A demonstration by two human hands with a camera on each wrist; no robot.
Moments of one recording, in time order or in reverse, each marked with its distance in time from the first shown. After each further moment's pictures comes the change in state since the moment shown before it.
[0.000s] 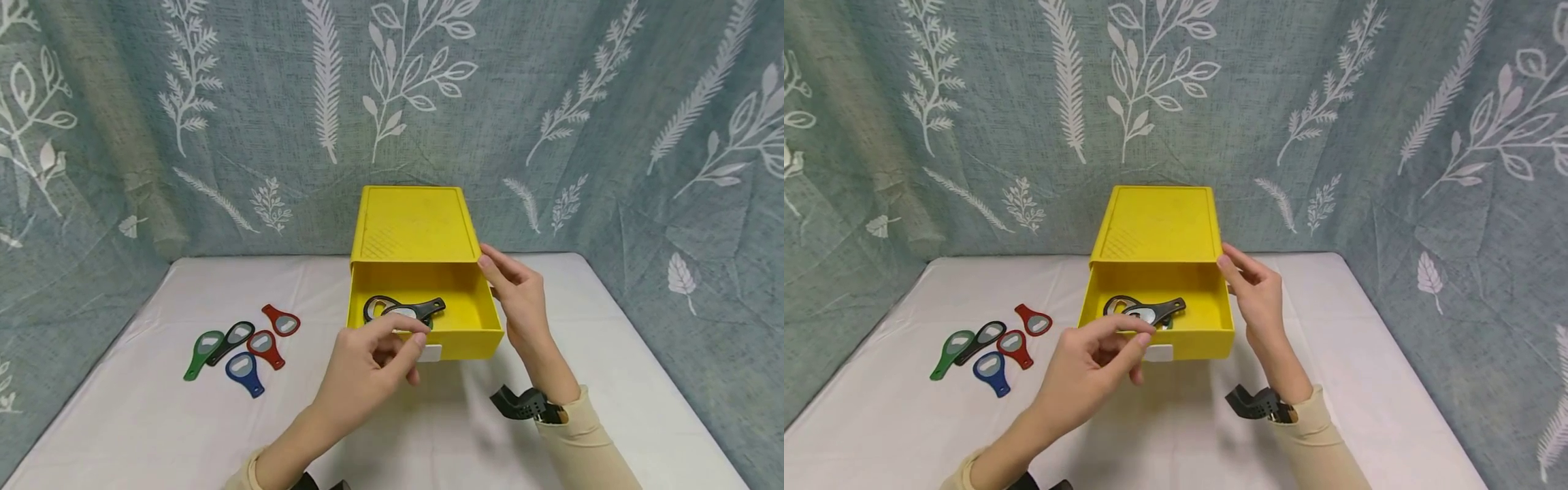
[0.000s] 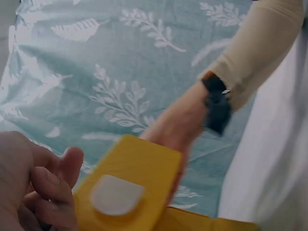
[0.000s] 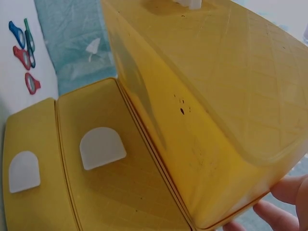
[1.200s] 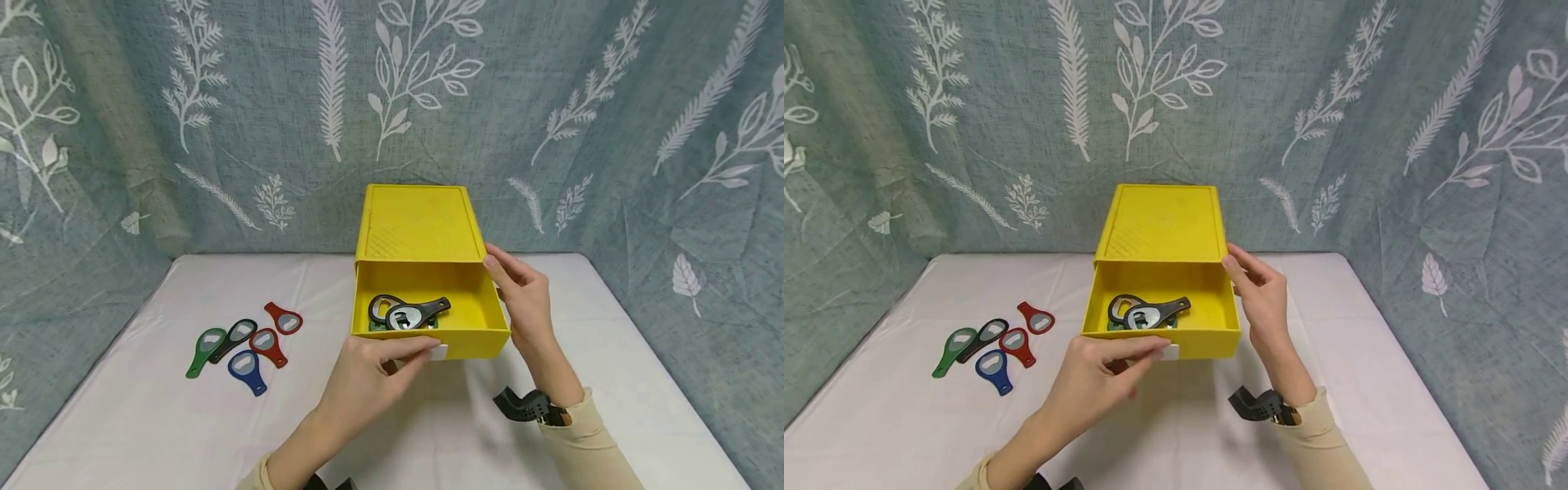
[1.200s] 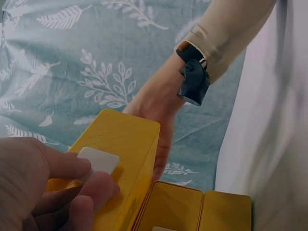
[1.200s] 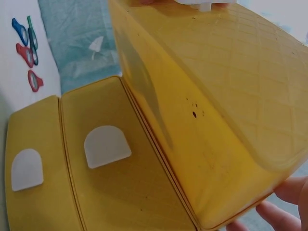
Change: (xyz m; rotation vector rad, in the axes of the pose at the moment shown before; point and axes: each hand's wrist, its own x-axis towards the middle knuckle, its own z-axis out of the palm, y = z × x) left_hand -0.008 -0.028 0.004 0.278 0.008 0.105; right_hand 0.000 0.001 0.002 -0.001 0.038 0.013
